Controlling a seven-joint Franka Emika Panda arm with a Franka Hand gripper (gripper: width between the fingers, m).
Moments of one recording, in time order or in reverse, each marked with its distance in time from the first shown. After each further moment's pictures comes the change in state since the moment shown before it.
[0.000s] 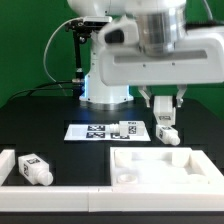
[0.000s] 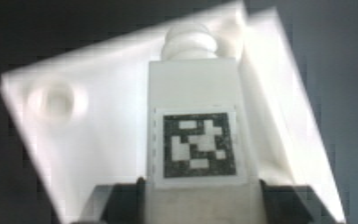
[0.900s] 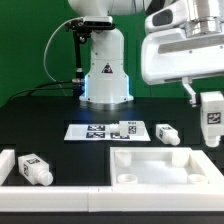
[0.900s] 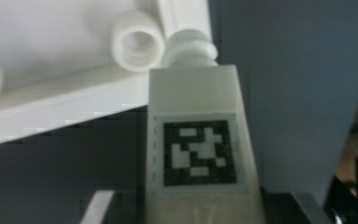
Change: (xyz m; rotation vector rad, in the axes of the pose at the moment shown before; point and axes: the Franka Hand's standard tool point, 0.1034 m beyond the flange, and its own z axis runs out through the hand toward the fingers) arm 0.021 -0.068 -0.010 0.086 0.570 -0.138
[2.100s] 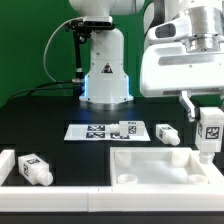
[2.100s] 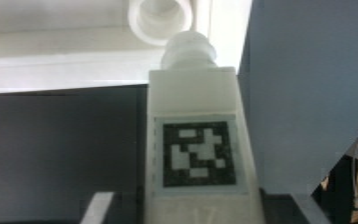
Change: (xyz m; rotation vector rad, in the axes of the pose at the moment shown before) arm -0.001 0.010 0.026 -0.032 0.129 -0.212
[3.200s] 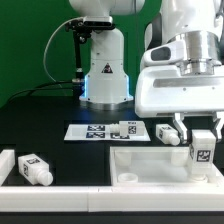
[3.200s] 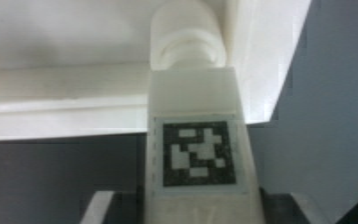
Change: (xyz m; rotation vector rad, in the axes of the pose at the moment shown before) arm -0.023 0.009 0.029 -0.026 -0.025 0.011
